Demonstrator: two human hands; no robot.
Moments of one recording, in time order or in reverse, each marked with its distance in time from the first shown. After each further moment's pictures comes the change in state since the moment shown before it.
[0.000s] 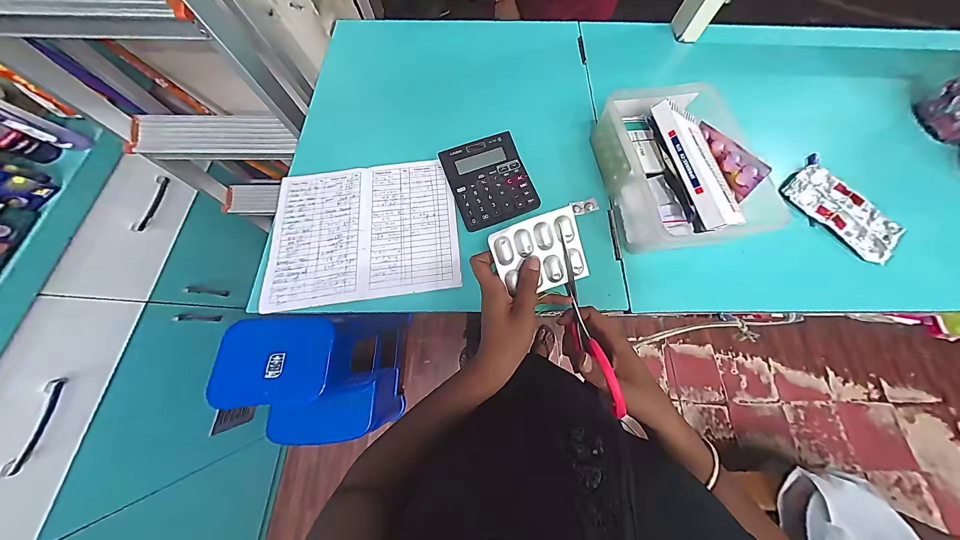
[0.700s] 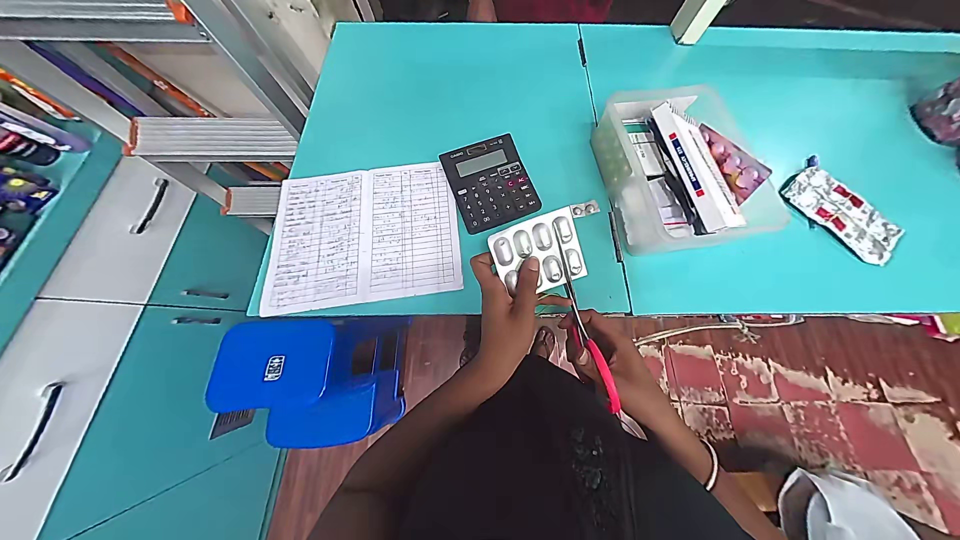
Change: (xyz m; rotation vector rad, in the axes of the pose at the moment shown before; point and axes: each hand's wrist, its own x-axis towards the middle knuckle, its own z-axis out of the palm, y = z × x) left_hand 0.004 -0.003 -0.003 -0.023 -0.010 0.009; right_hand 0.001 0.005 0.001 0.018 0.068 0.033
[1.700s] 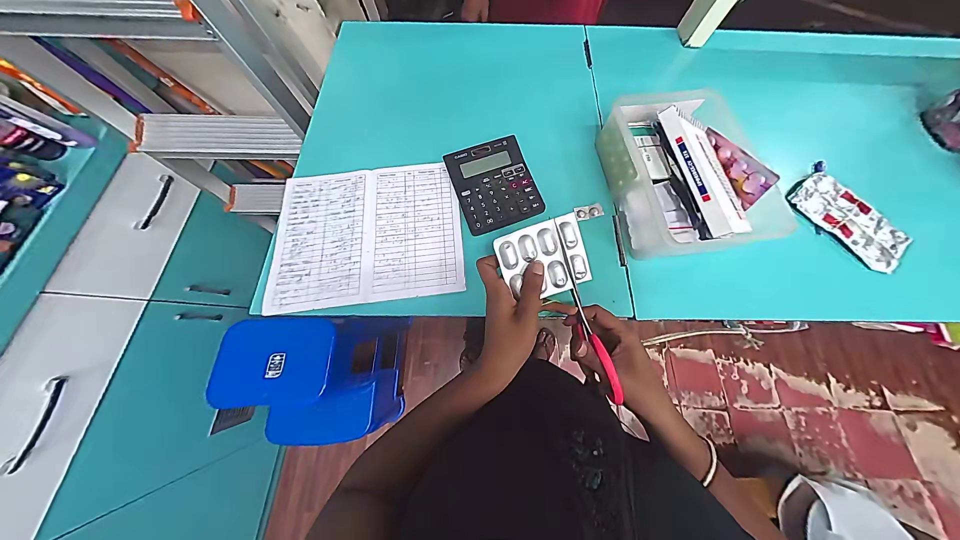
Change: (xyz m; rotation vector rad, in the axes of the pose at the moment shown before) left_hand 0.000 -0.001 0.000 -0.008 0.005 -0.064; right_hand 0.010 0.000 -0.004 -0.005 0.053 -0.023
